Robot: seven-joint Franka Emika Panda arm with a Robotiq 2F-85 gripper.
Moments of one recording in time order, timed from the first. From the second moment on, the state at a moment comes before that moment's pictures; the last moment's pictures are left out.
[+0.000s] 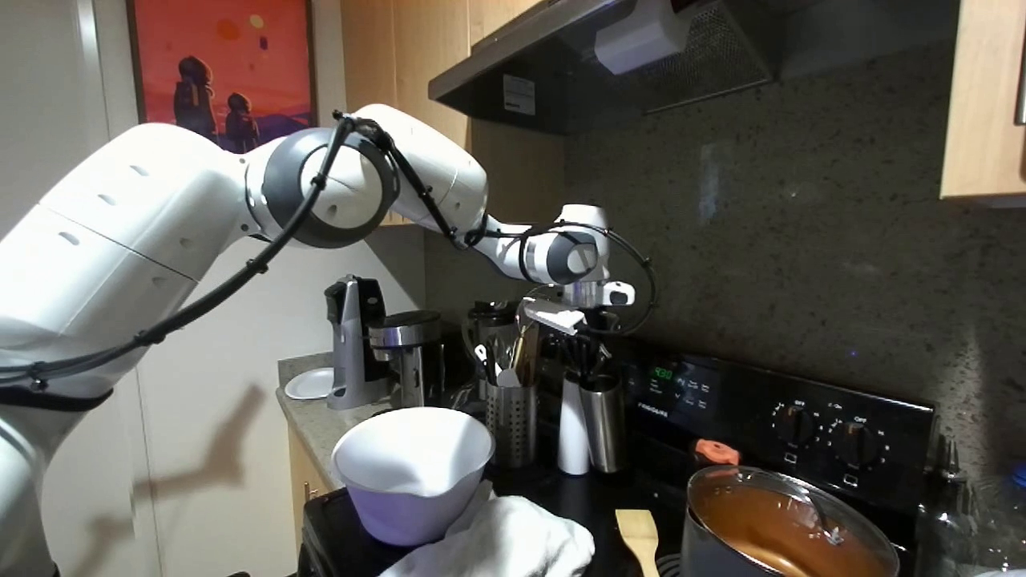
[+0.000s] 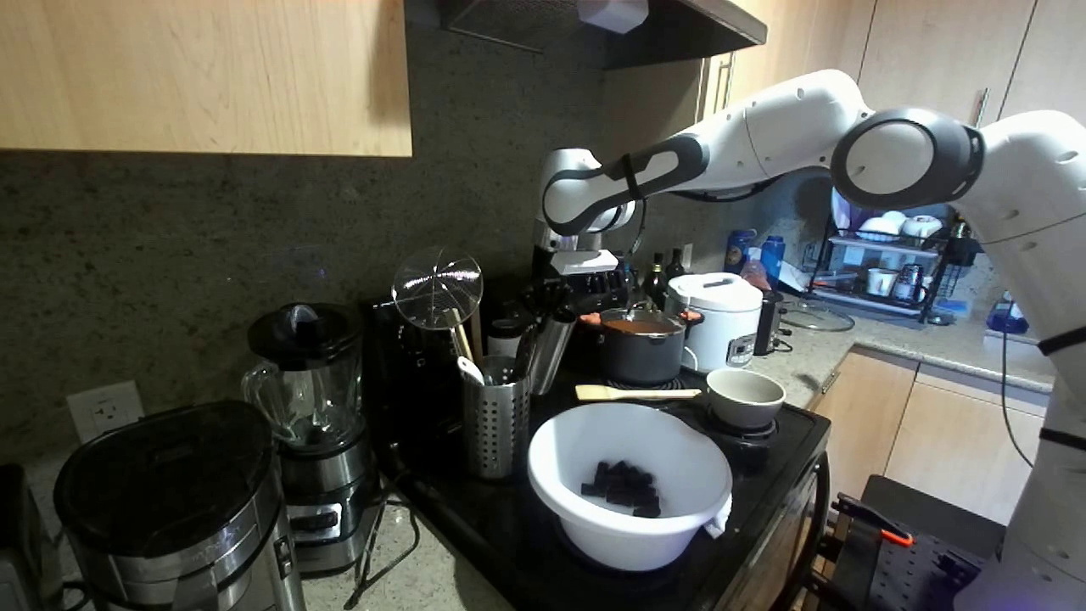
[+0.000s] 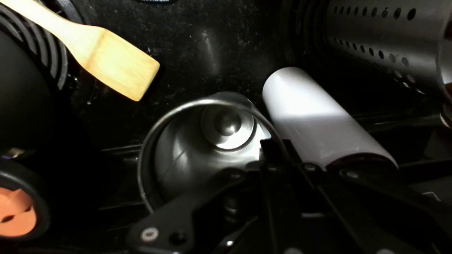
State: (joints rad) arm 0.06 0.63 0.00 -1.35 0.04 2.12 0.18
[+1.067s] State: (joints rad) arm 0.06 0.69 -0.04 -1.35 0.02 2.09 0.25
